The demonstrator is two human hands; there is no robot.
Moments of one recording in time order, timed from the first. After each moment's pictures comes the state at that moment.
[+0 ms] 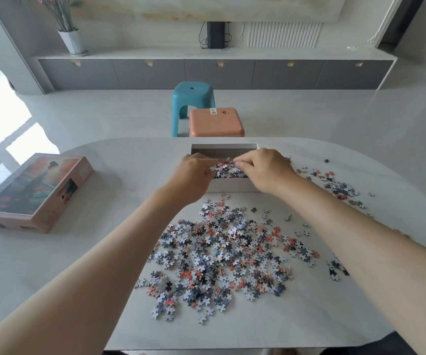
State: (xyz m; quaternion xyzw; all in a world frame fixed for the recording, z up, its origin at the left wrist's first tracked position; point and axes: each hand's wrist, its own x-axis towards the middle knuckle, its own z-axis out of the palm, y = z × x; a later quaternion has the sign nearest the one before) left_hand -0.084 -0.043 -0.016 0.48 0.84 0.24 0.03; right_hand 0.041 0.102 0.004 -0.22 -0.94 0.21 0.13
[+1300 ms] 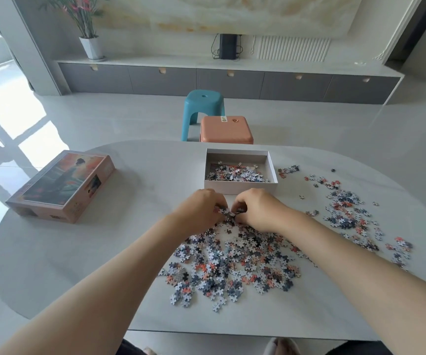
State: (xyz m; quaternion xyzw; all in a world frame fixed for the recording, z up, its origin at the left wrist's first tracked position) left_hand -0.055 -0.093 -0.033 0.53 0.82 0.19 0.10; right_hand 0.061 0.036 -0.010 -0.22 -0.95 0.22 -0.06
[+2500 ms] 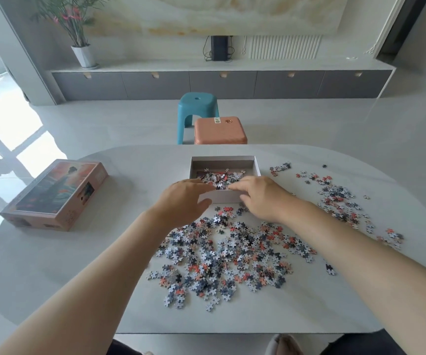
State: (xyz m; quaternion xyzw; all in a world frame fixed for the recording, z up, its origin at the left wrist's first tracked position) left_hand -0.068 -0.102 -0.017 0.53 0.83 0.16 0.02; right_hand 0.075 0.064 0.000 -0.14 -0.97 0.20 0.01
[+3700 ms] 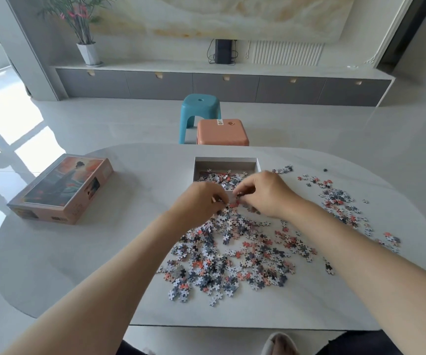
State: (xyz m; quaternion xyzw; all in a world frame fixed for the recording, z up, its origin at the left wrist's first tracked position) left_hand -0.047 -0.094 -0.014 0.51 0.81 0.27 0.09; right_hand 0.075 0.046 0.018 -0.21 -0.92 0.31 0.07
